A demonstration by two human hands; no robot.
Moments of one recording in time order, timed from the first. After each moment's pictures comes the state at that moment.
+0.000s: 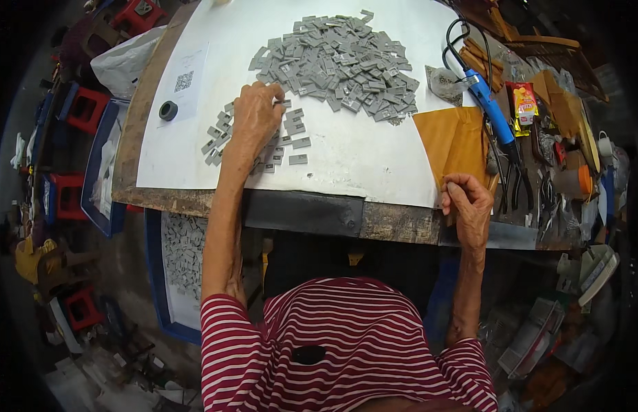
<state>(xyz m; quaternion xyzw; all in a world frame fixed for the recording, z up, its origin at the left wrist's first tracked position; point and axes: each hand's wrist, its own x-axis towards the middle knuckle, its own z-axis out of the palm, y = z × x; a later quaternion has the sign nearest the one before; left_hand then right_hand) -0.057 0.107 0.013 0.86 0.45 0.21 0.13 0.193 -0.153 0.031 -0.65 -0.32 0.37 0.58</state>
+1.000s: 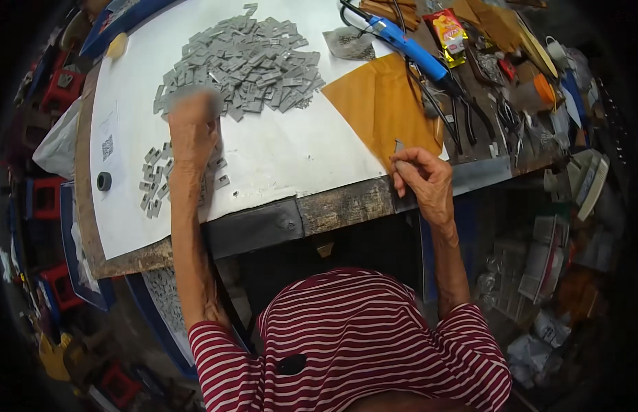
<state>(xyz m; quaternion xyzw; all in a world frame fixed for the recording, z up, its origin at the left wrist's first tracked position) -0.010 0.118 -0.009 0.92 0.29 0.27 0.02 0.195 -0.186 0.028 -0.68 -0.29 0.33 0.58</state>
